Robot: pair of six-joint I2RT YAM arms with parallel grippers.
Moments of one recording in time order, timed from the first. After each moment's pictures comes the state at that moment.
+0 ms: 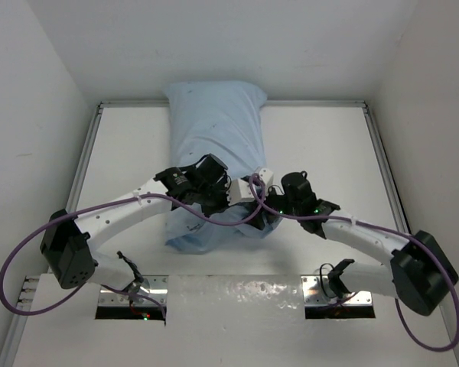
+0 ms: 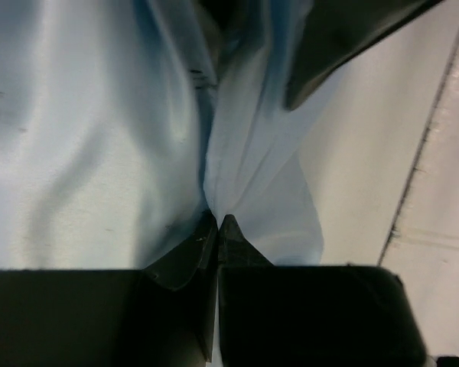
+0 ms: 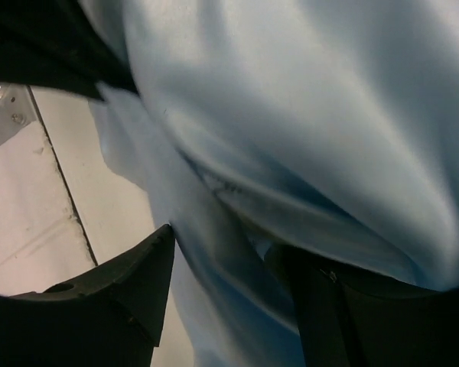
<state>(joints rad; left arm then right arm) -0.83 1.39 1.14 -0.74 0.22 0.50 0.65 1.17 0.51 0.10 -0.46 0.01</state>
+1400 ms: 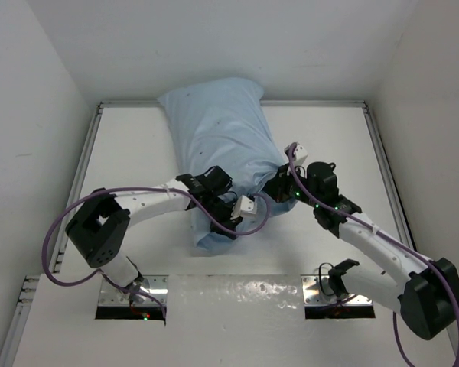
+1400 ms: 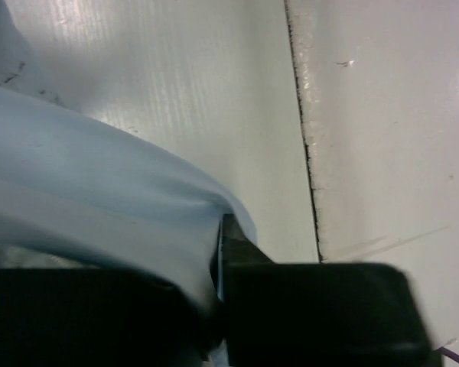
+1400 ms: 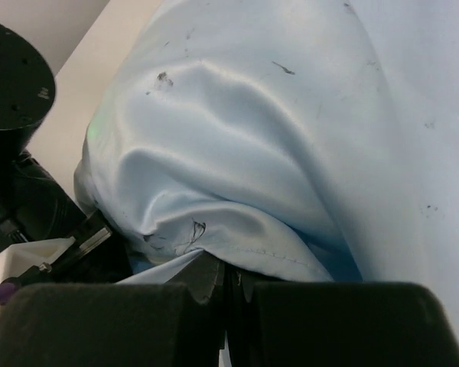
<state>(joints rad) -0.79 1.60 1.00 -0.61 0.77 0.67 0.48 1.03 0.55 0.15 -0.33 0.31</state>
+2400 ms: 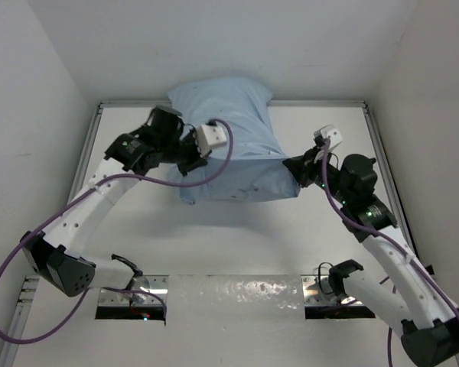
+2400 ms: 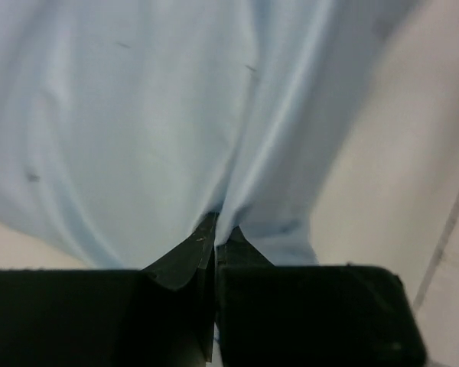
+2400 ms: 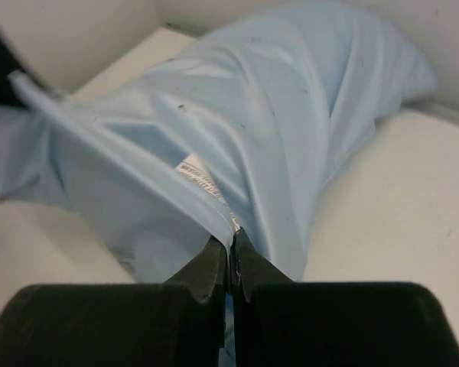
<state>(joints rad) -0.53 1.32 1.44 -0.91 0.38 0.60 0.35 0.83 0.73 -0.07 -0.27 0.09</state>
